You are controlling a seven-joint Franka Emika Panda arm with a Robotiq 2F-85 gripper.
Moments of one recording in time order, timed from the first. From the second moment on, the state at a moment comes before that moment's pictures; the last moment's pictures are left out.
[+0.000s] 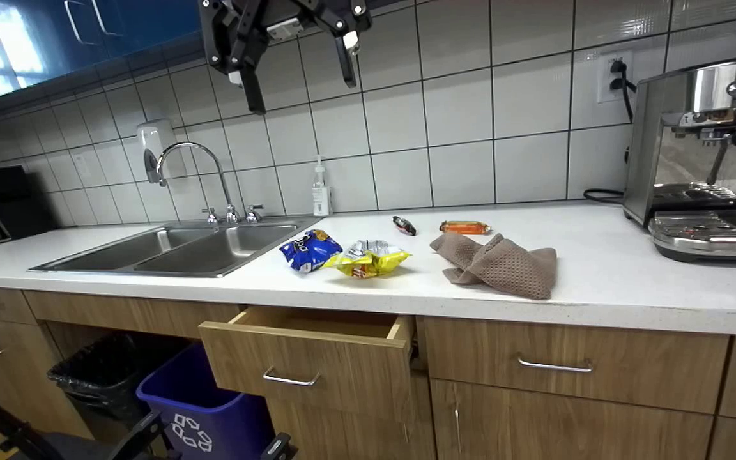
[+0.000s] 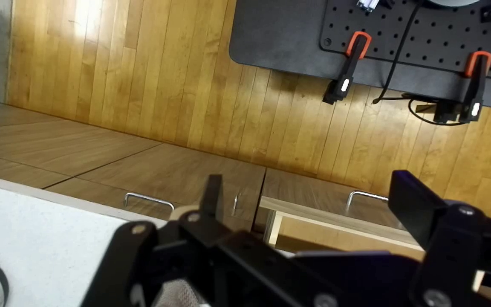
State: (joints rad) arm -0.12 -0.65 -0.24 -2.45 -0.35 1.69 -0.48
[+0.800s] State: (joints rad) arm -0.09 -0.65 -0.24 -2.54 -0.29 1.82 -0.39
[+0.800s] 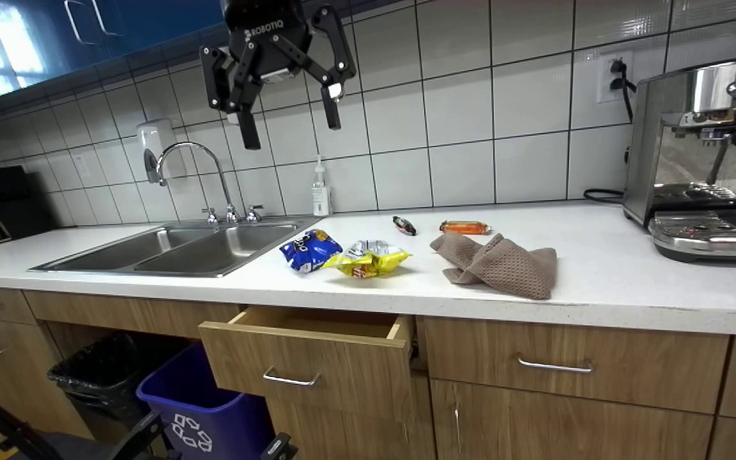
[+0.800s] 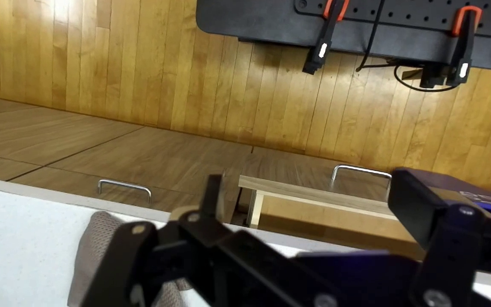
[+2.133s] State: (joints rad) arm -0.07 -0.59 -0.13 -2.69 -0.16 2.16 -0.18
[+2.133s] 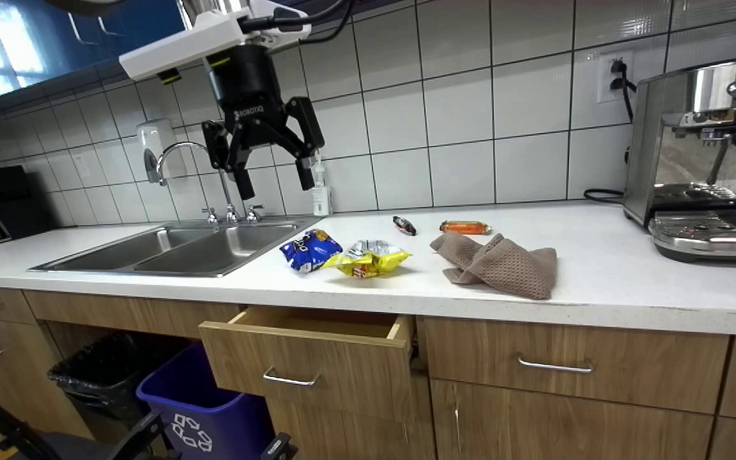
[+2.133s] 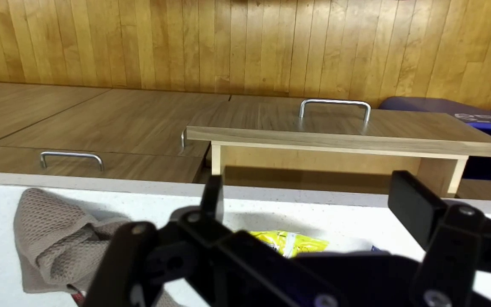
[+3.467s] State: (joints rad) arm -0.02 -0.26 -0.05 -2.73 -0.08 2.53 -0.08
